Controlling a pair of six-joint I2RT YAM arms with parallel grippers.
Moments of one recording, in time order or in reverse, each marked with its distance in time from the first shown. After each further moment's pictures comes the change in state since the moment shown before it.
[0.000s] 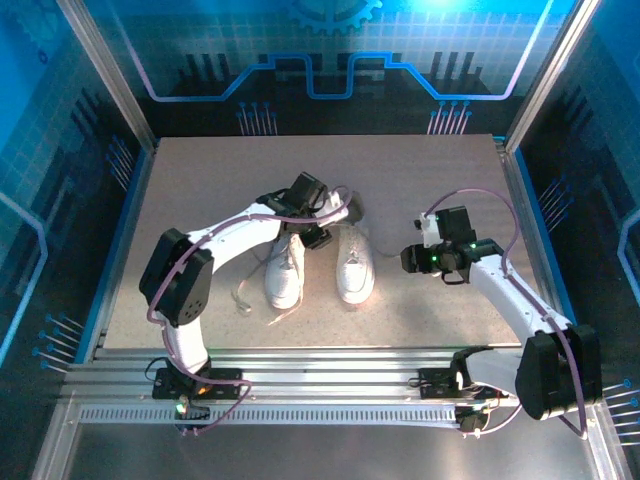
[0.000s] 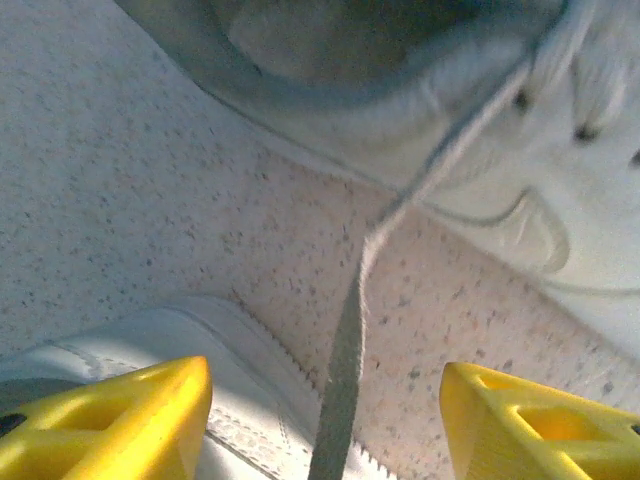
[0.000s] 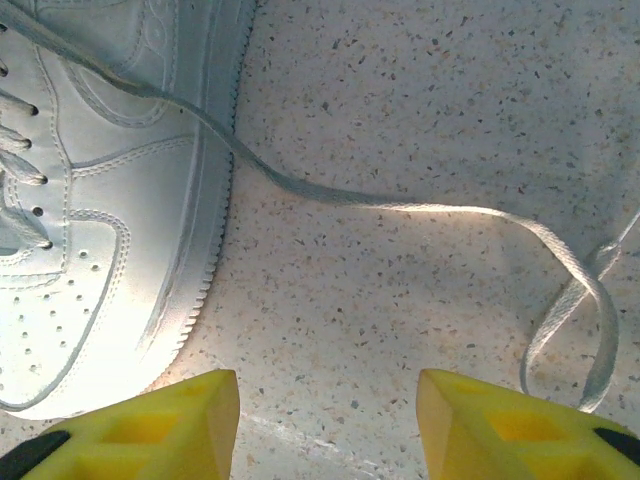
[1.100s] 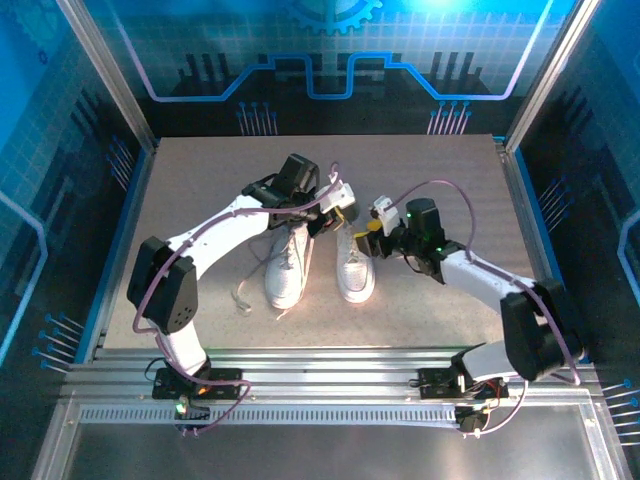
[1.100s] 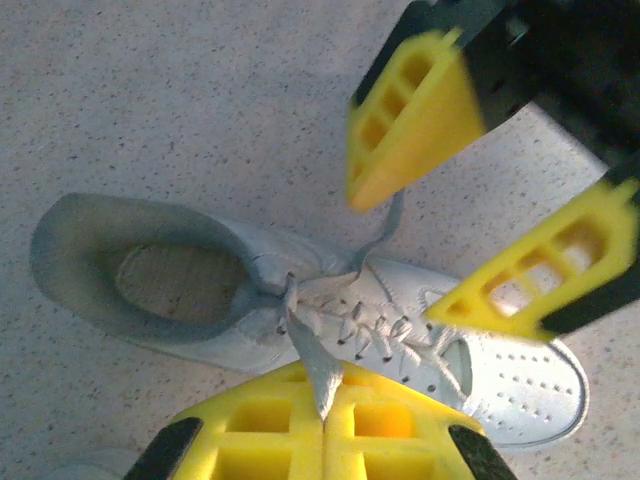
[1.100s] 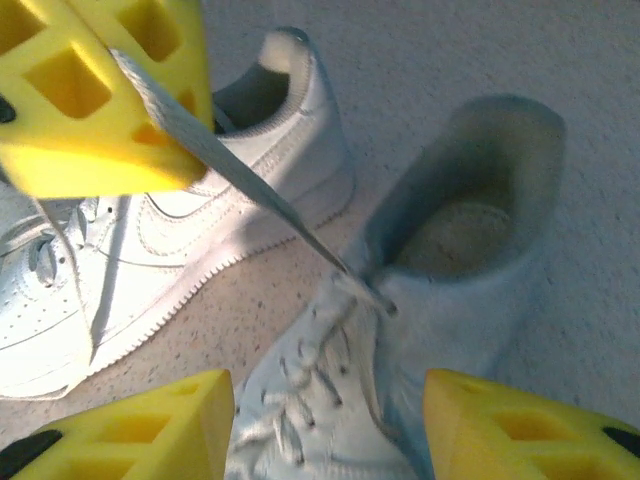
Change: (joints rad) left arm 0.027 -0.081 0.083 0.002 0.437 -0.072; right arm 0.188 0.232 -0.056 0.774 -0.249 -0.208
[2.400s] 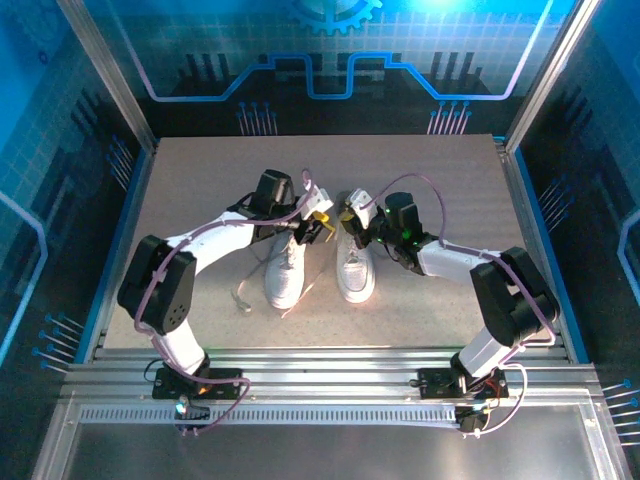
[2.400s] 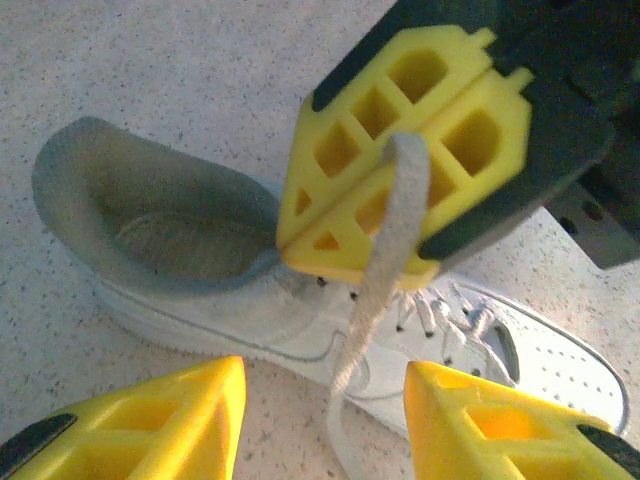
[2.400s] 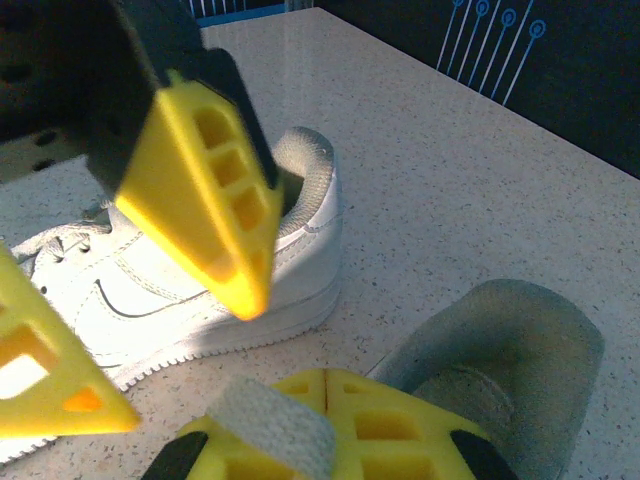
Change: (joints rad) left arm 0.124 -0.022 -0.312 0.418 0.198 -0.093; right arm 0.080 0.192 0.084 0.257 0.068 -0.127
